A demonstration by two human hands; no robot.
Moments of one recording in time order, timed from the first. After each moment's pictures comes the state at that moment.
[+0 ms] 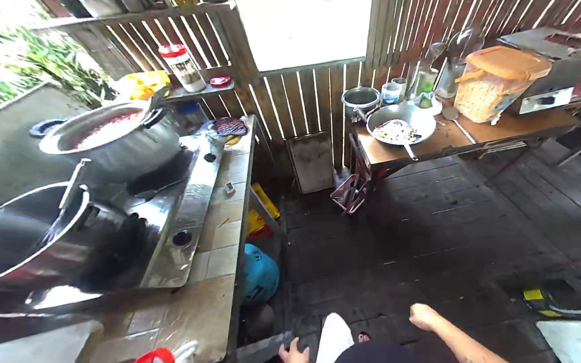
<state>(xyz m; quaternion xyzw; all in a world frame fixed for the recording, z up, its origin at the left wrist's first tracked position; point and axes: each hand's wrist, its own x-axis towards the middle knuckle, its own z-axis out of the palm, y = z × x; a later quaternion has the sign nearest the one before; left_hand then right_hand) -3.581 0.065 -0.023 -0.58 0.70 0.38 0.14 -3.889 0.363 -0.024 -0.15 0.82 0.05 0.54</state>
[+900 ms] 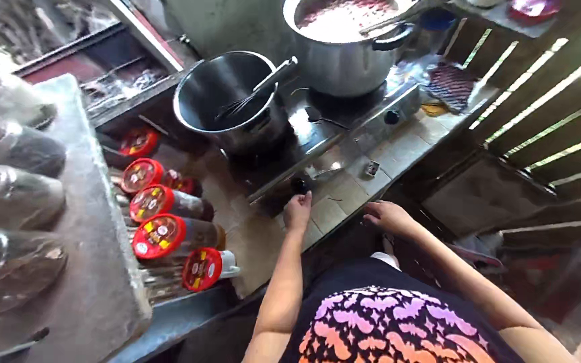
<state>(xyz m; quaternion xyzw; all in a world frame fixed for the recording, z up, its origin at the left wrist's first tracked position) -3.744 -0.335 0.158 -0.79 0.44 0.37 -0.22 -4.014 -0.339 0.182 -0.76 0.52 0.06 0.39</state>
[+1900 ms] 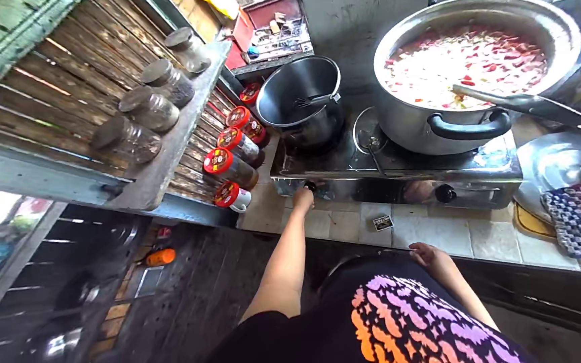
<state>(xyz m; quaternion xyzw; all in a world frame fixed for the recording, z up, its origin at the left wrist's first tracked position) -3.804 -0.425 0.171 -0.92 0.02 0.29 -0.25 -4.180 -0.549 0.126 -0.80 0.34 0.08 0.48</state>
